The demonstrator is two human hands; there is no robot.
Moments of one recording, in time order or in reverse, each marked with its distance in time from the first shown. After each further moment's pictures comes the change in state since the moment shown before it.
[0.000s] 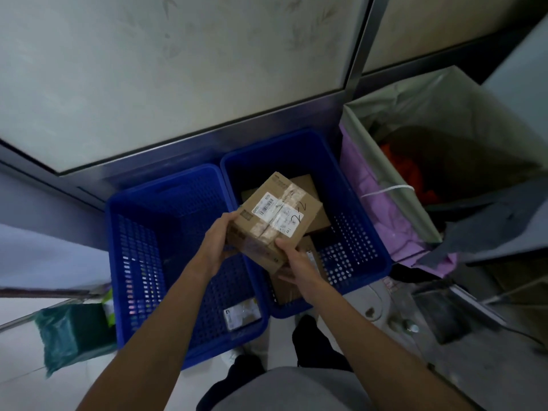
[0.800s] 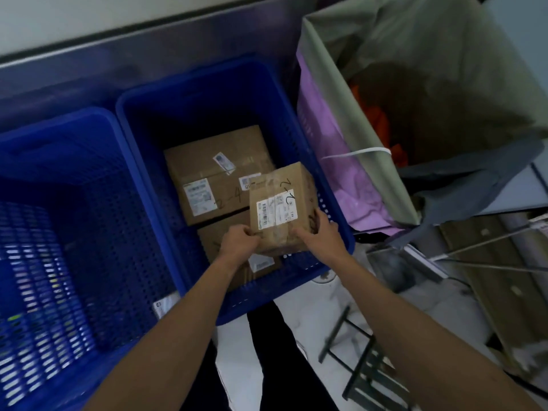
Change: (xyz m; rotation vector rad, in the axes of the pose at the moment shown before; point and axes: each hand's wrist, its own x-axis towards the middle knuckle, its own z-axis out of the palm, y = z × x) left_hand 0.149 -0.143 0.176 0.603 -0.084 -0.164; right_hand 0.103 0.003 -0.198 -0.692 0.364 0.003
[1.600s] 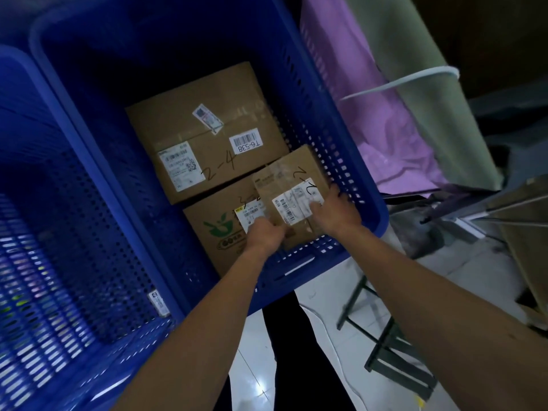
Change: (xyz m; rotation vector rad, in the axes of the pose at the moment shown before) left_hand 0.086 -0.055 0.097 -0.006 -0.088 -0.131; right_hand 0.107 0.060 0.044 -0.468 0.038 0.158
